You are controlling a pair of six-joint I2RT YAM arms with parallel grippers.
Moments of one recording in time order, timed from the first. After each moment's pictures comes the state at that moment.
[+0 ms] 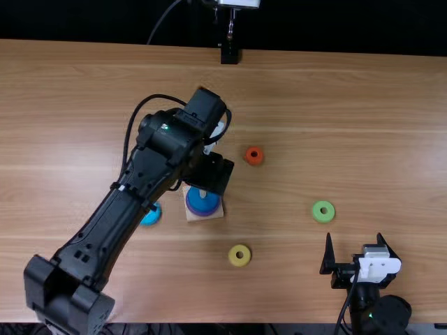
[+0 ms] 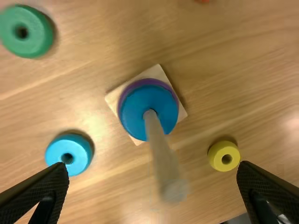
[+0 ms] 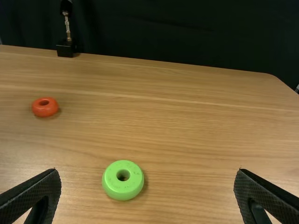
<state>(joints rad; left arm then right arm) -0.50 1.89 1.92 -1.30 0.06 -0.21 -0.07 0.01 0.08 -0.27 -0.03 -0.16</state>
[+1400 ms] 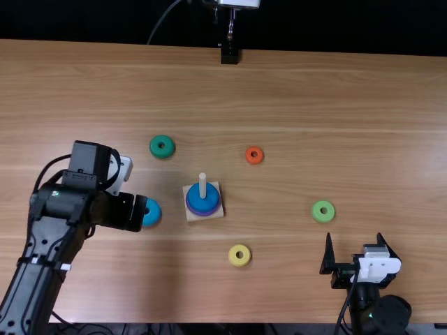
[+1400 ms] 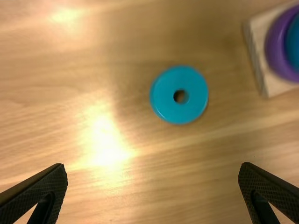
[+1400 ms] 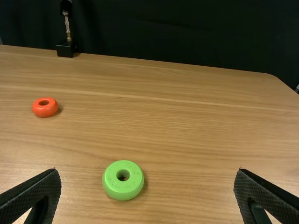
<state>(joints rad) -0.17 1.44 1.12 -0.97 0.06 0.03 -0.07 0.01 0.08 -0.26 -0.03 -0.16</state>
